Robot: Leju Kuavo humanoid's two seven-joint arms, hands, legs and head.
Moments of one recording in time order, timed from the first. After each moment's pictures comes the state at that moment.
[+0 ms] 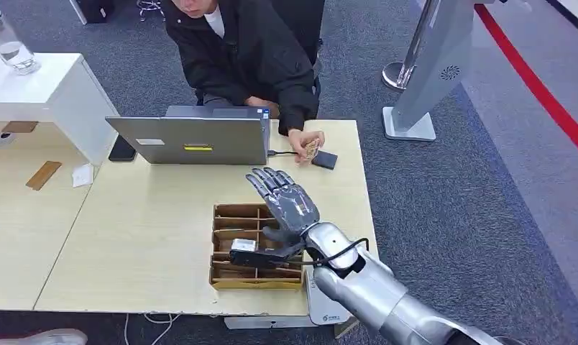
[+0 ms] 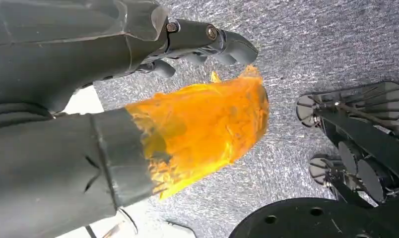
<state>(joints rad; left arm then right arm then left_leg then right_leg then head) 0.03 0.01 1.15 -0.20 -1.28 -0.42 -0.08 -0.56 0.06 0.87 -1.07 0.94 -0.18 0.02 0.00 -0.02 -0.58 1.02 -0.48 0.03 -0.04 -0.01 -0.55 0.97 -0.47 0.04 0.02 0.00</state>
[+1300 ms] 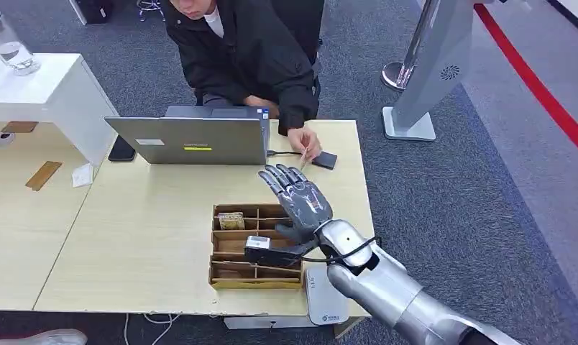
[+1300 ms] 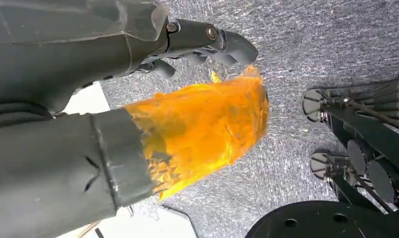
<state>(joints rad) 0.07 0.01 1.22 -0.21 -1.27 -0.45 -0.09 -0.56 -0.02 0.89 -1.12 0.91 -0.20 0.02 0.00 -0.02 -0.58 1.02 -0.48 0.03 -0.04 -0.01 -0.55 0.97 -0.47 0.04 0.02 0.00</state>
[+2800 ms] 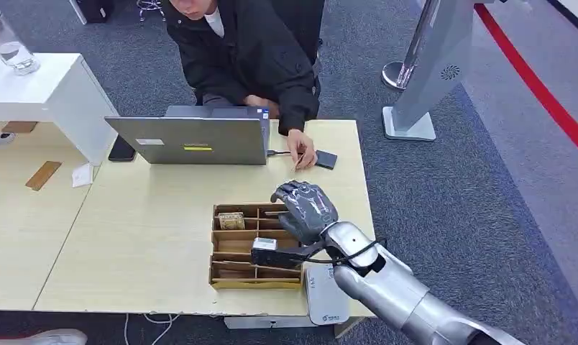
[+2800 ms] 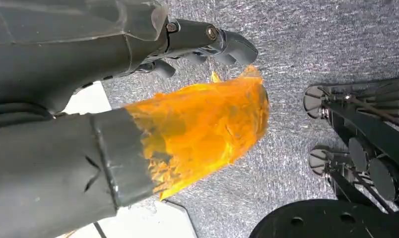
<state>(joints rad) 0.09 -0.01 1.25 -0.24 -1.27 -0.48 -0.09 -0.55 -0.05 0.89 -1.15 0.88 -0.16 0.02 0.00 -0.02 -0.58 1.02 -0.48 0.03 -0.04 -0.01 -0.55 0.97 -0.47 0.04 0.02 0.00</state>
